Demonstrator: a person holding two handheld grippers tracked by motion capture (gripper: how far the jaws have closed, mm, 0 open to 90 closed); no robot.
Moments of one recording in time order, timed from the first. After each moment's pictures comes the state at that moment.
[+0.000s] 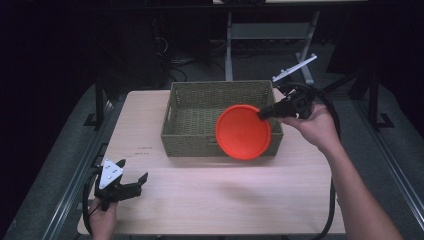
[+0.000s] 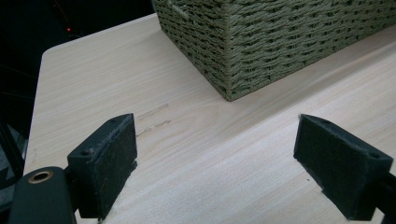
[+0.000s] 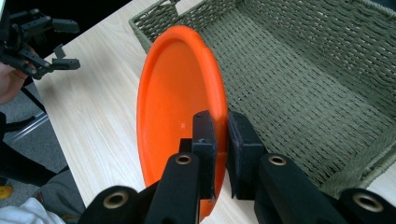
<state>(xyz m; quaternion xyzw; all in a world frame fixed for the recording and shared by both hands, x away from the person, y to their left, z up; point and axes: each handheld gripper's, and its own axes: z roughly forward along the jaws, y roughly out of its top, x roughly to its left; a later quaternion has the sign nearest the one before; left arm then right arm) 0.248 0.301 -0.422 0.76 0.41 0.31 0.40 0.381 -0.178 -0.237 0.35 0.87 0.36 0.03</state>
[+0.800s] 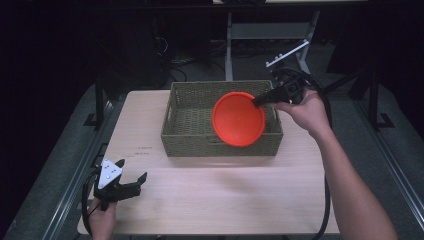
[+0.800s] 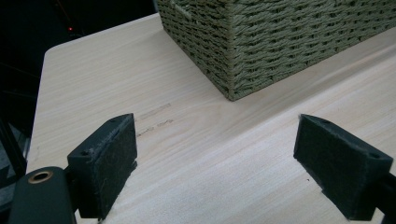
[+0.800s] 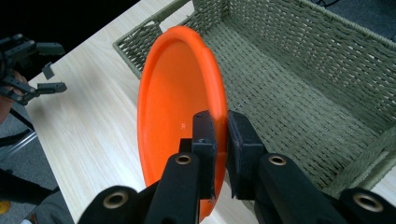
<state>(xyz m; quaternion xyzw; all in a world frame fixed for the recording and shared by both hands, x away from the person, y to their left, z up) 0.248 0.303 -0.422 0.75 0.42 0.32 0.40 0.413 -0.166 -0.226 0.37 0.86 0.36 0.03</state>
